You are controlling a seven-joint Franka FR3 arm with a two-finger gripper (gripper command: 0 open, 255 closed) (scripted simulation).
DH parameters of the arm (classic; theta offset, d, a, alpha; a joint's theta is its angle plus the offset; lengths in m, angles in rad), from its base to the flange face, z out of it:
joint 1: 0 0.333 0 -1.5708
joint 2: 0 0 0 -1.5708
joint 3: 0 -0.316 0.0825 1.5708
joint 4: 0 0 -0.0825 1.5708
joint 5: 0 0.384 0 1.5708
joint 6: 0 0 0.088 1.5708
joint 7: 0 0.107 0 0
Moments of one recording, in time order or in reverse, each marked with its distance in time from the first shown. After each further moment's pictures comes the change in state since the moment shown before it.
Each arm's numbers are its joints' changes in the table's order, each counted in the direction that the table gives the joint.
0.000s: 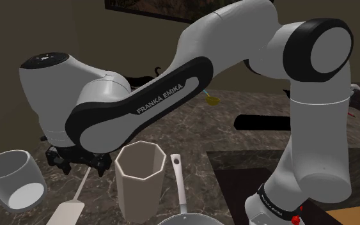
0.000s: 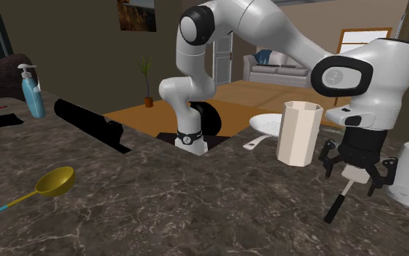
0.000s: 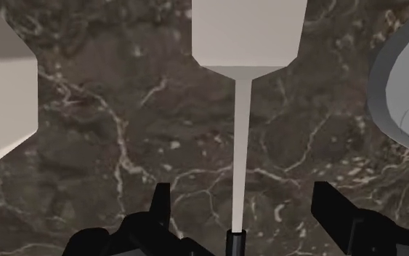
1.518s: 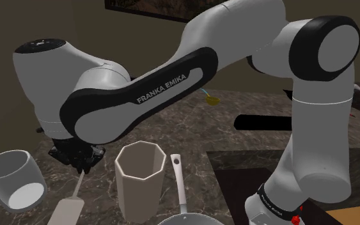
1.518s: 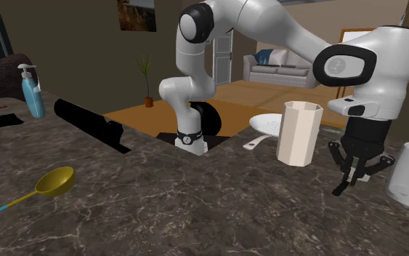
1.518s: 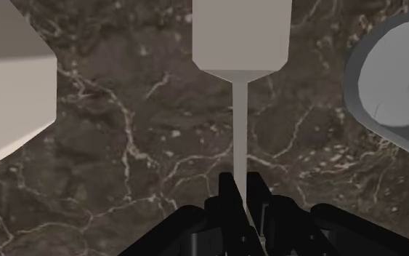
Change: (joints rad) arm -0.006 -0.026 -0.011 -0.025 0.021 -0.045 -0.015
